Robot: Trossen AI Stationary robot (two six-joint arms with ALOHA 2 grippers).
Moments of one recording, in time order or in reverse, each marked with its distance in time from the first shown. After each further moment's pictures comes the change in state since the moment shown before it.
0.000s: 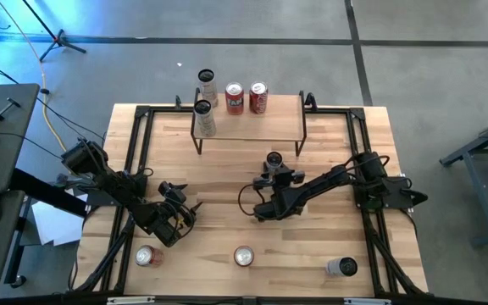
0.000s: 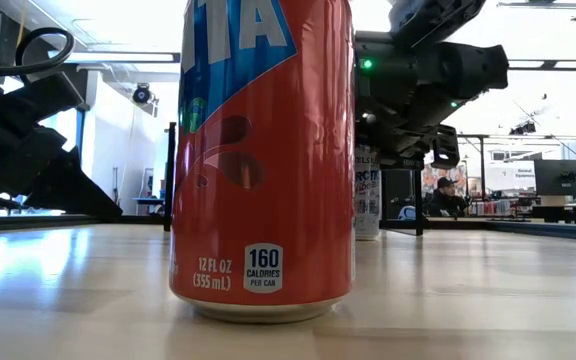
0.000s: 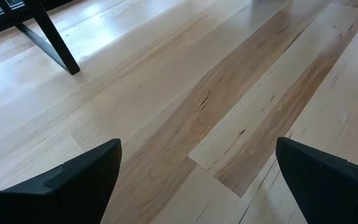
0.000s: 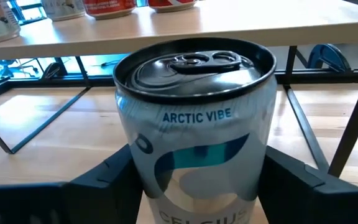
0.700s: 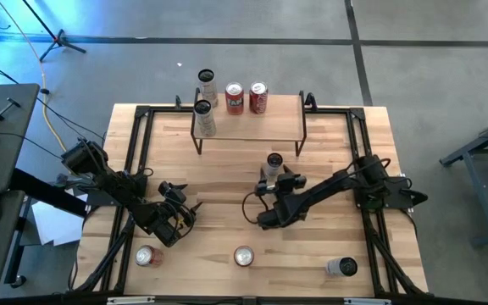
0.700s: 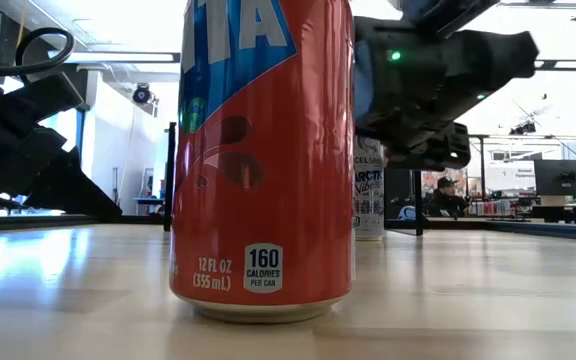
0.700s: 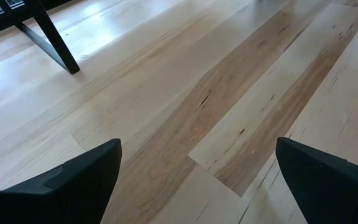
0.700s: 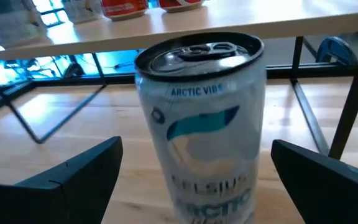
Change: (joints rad) left arm 0.000 0.000 0.000 0.000 0.002 0.000; right arm 0.057 0.000 0.000 -0.067 0.007 0.099
